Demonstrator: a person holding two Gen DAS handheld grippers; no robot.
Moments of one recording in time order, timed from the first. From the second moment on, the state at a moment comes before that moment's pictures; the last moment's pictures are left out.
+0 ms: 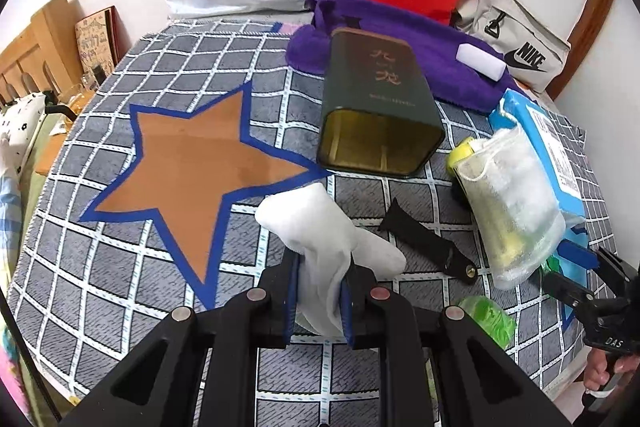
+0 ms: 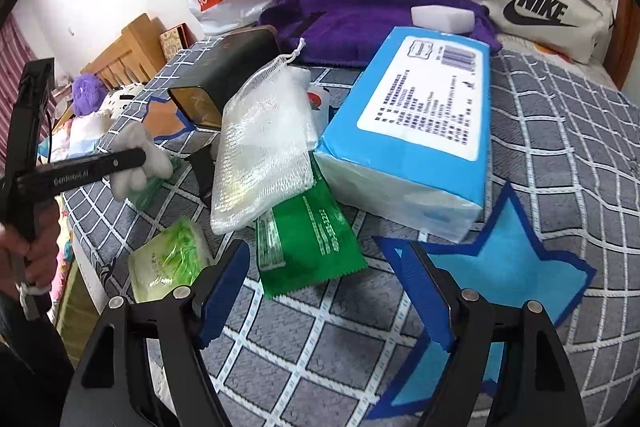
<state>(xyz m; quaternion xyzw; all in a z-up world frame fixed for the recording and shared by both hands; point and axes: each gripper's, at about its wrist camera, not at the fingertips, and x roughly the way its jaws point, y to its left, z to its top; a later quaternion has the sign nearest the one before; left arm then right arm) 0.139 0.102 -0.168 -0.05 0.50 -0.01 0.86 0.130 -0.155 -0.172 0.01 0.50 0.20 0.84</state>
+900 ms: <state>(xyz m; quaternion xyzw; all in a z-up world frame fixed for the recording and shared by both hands) 0.130 0.089 -0.166 -0.06 0.51 -0.03 0.86 0.112 -0.163 -0.164 0.08 0.51 0.25 0.82</state>
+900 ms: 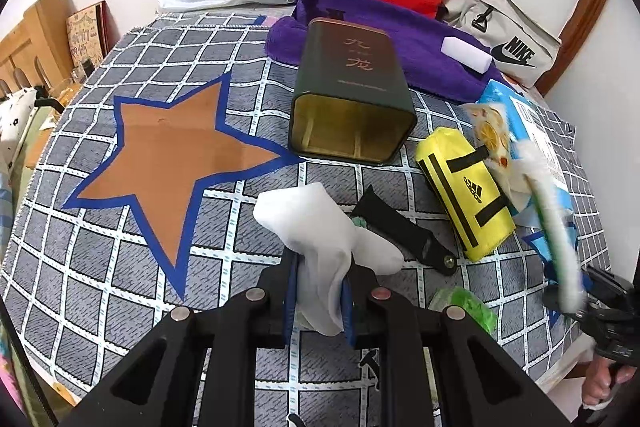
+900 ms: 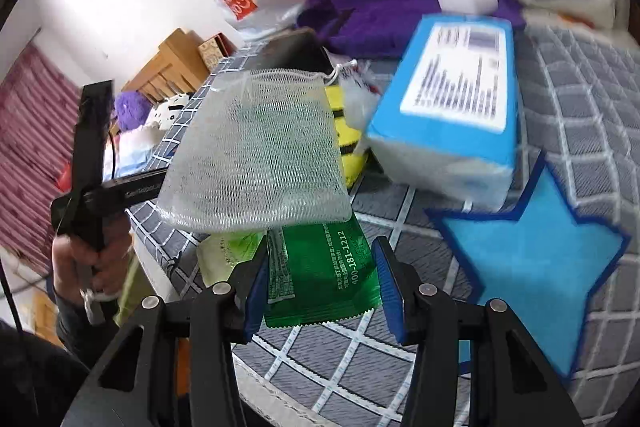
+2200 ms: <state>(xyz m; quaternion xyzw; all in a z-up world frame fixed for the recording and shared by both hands) 0.125 0.101 -0.172 -0.08 0.51 -0.03 0.86 0.101 -0.112 -0.147 -0.01 0.45 0.25 0.86</state>
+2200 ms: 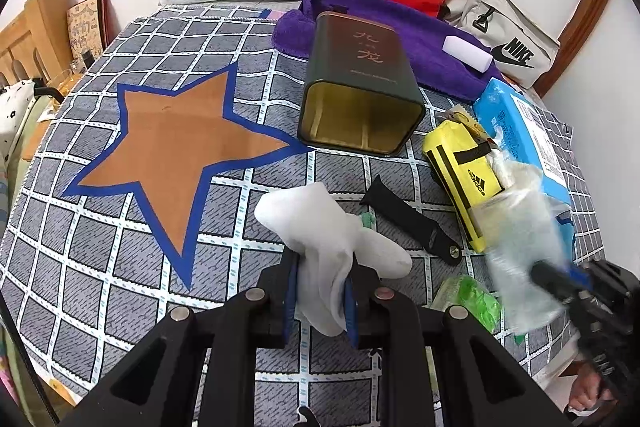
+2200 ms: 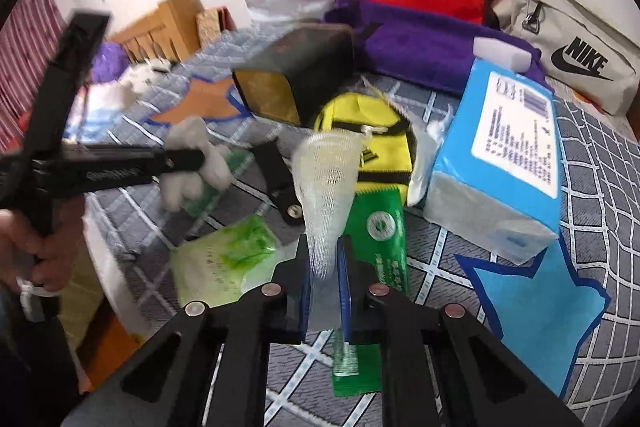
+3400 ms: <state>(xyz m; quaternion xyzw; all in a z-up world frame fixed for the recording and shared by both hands) 0.134 0.083 -0.075 -0.08 0.44 -0.04 0.89 0.102 -0.217 -0.076 0.03 0.42 0.18 0.89</state>
